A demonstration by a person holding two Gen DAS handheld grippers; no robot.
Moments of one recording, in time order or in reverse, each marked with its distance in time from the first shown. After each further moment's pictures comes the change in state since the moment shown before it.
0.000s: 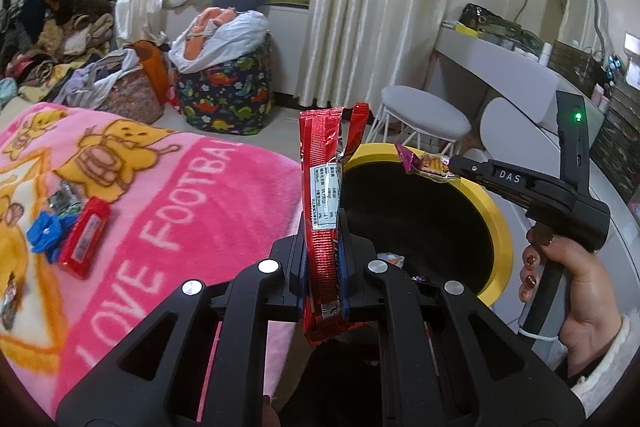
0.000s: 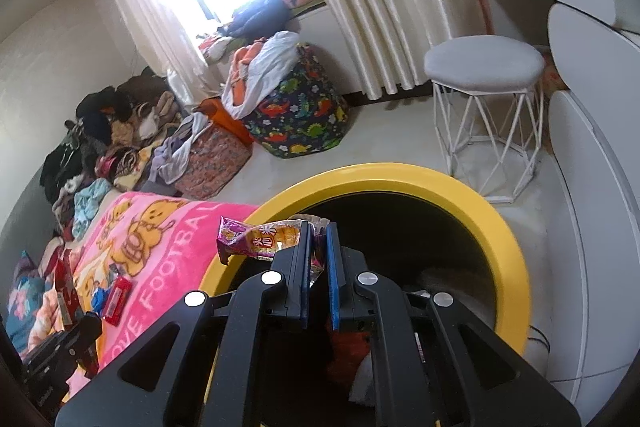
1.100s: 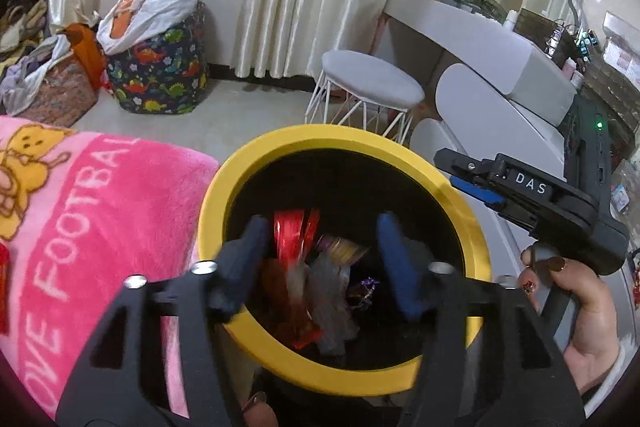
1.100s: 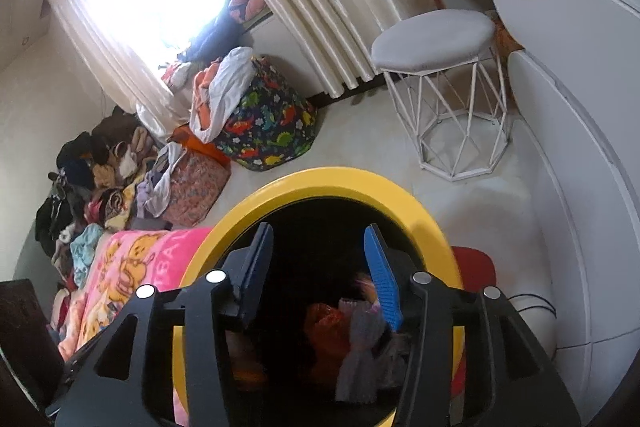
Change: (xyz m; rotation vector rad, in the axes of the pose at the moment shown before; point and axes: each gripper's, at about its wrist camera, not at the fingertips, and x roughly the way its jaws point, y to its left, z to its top) left arm 0.082 -0.039 0.020 0.058 0.119 -0.192; right arm -0.008 -0.055 -0.001 0.179 -0.020 -0.058
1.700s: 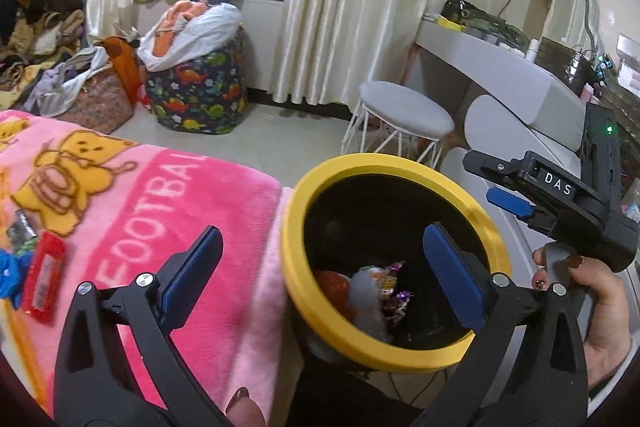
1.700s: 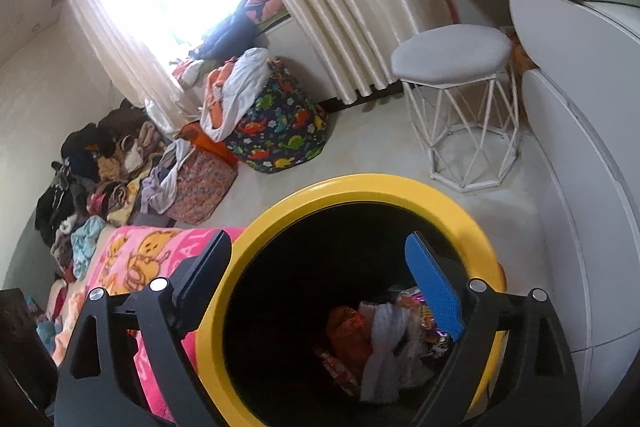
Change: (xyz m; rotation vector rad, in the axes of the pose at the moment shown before) left arm -0.050 0.032 -0.004 -0.043 -0.101 0.108; right arm -0.006 0.046 0.000 -0.056 -0.009 0.021
